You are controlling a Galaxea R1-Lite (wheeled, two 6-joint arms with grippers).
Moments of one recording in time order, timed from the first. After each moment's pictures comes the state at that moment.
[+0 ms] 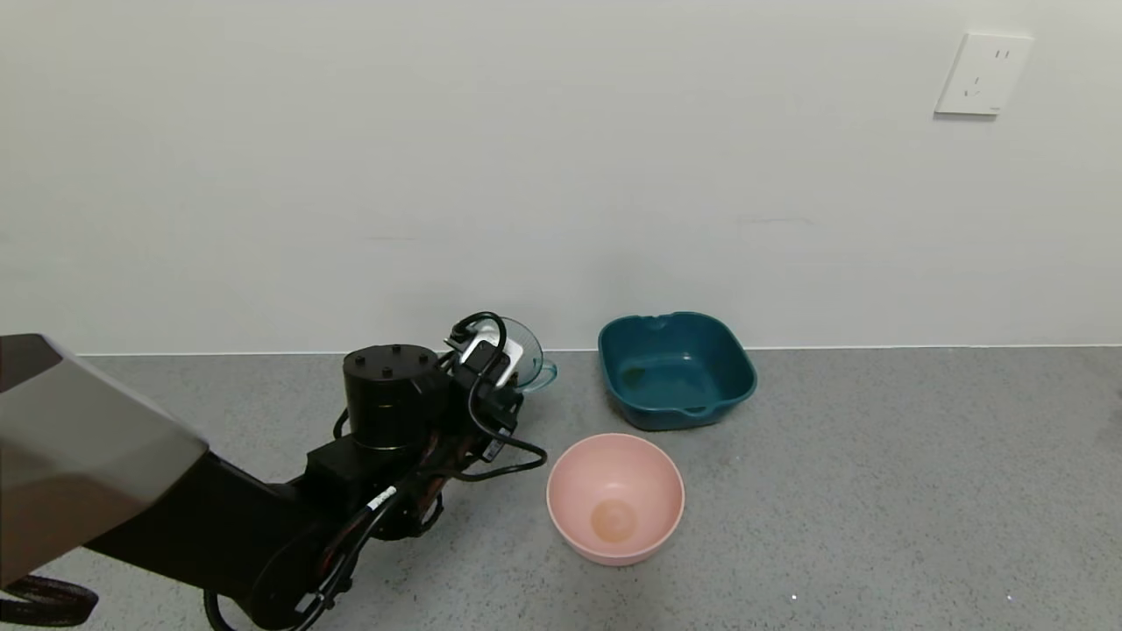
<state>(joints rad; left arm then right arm) -0.52 1.96 -0.70 -1.05 0.39 0.50 0.00 0.00 0.00 0.00 0.00 0.00</state>
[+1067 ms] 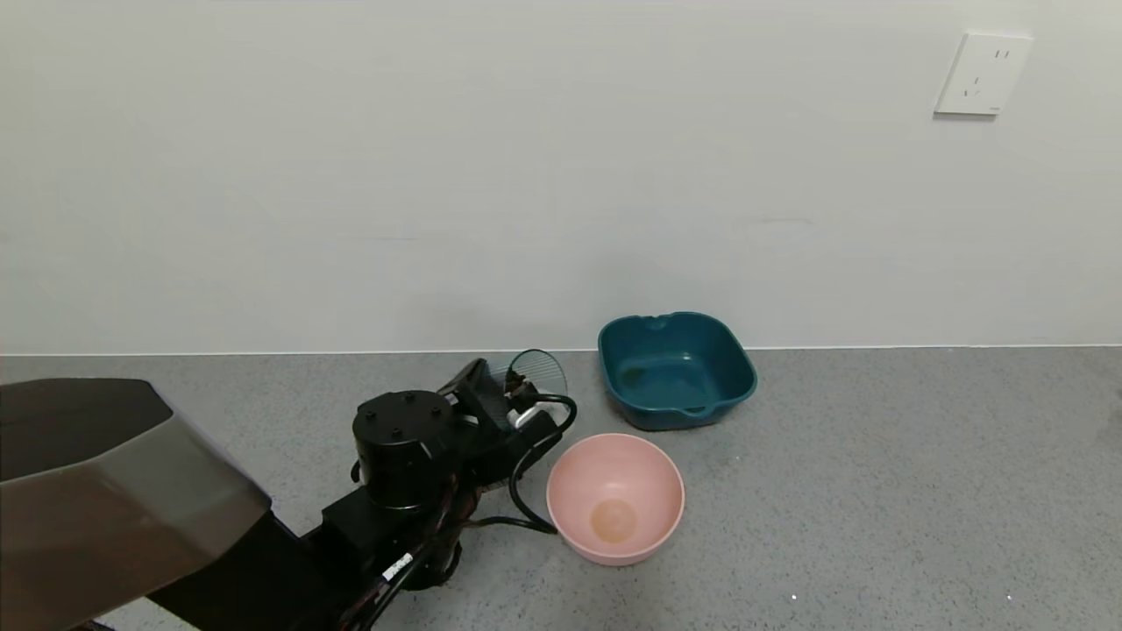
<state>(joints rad) -0.61 2.02 -0.59 -1.32 0.48 0.98 0.00 0.00 0.00 0.00 0.00 0.00</state>
